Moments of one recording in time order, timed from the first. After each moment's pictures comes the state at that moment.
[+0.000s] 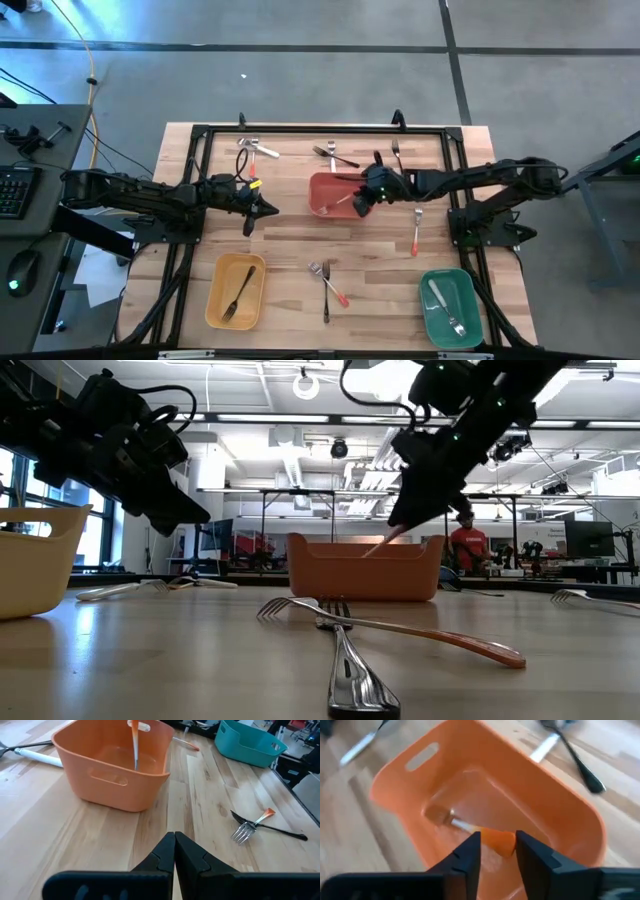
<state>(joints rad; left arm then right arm) 0.21 1.05 0.14 0.52 0.24 -0.18 -0.13 1.41 0.79 -0.18 0.18 0.52</state>
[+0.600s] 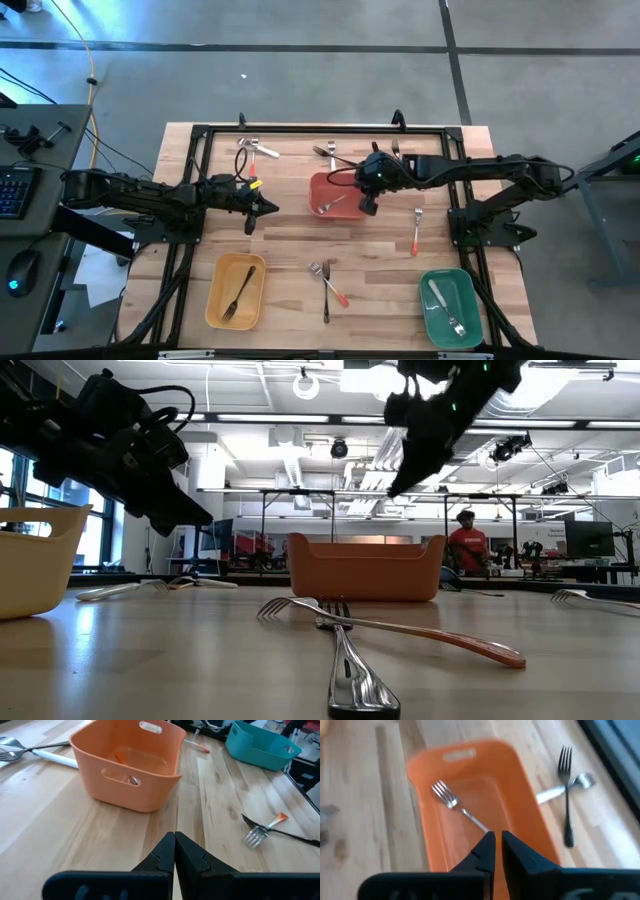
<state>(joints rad) 0.21 1.05 0.14 0.52 0.19 -0.19 -0.17 1.40 0.99 -0.45 0.11 0.05</state>
